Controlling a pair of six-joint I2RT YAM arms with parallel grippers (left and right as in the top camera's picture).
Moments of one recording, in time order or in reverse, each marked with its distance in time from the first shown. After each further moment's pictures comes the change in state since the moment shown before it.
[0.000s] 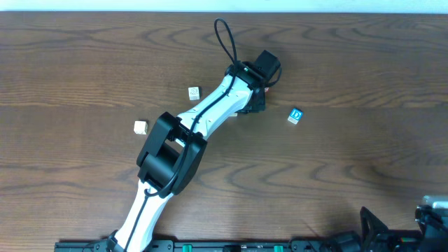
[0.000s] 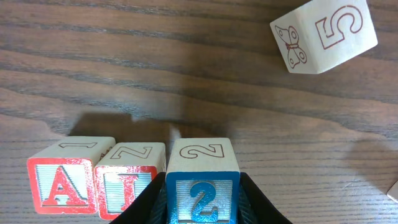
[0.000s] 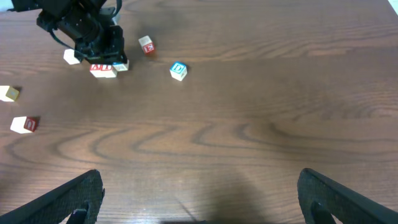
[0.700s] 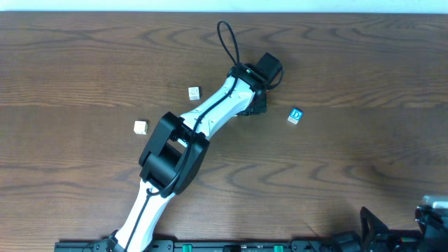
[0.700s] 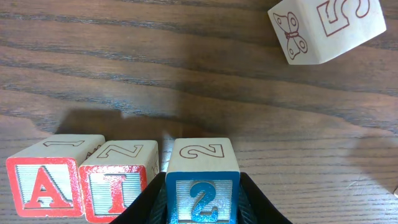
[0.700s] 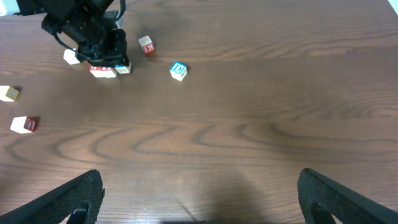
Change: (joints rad) left arm -0.009 0.012 0.000 0.002 0.000 0.000; right arm 0.000 0.000 0.000 0.000 0.000 0.000
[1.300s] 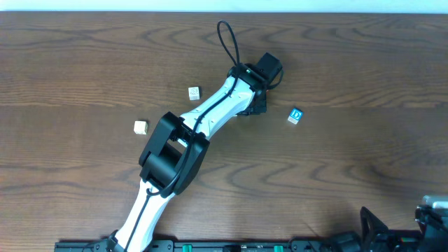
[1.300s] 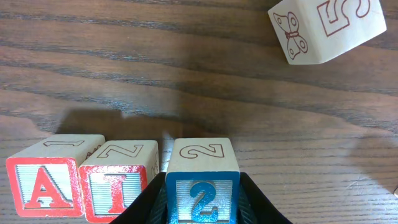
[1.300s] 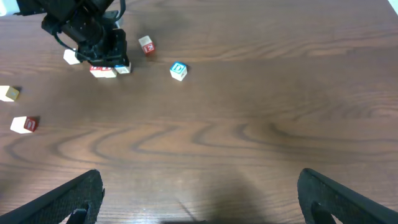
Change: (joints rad) left arm 0.000 0.000 0.000 0.000 0.000 0.000; right arm 0.000 0.000 0.000 0.000 0.000 0.000
